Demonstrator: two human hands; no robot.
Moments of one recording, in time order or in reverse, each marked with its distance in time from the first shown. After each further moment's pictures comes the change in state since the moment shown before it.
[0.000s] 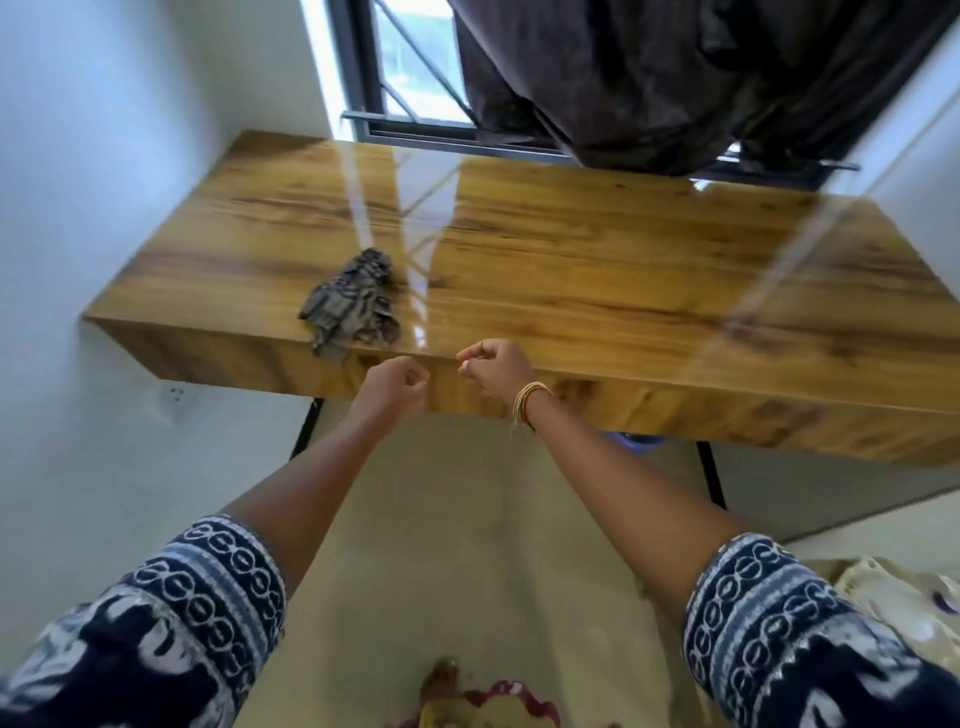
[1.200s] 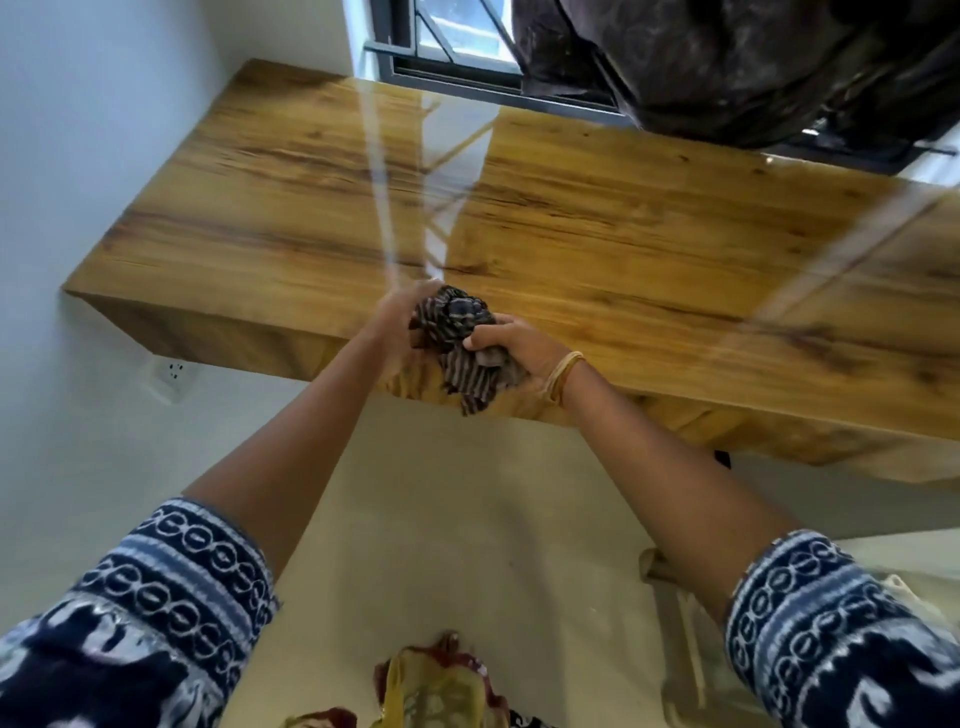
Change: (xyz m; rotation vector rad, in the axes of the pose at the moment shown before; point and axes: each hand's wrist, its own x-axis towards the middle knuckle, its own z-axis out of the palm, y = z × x) left_hand 0.088 0.002 -0.049 -0.929 -0.228 -0.377; right_hand 0.053 -0.041 0.015 0.401 -0.441 0.187
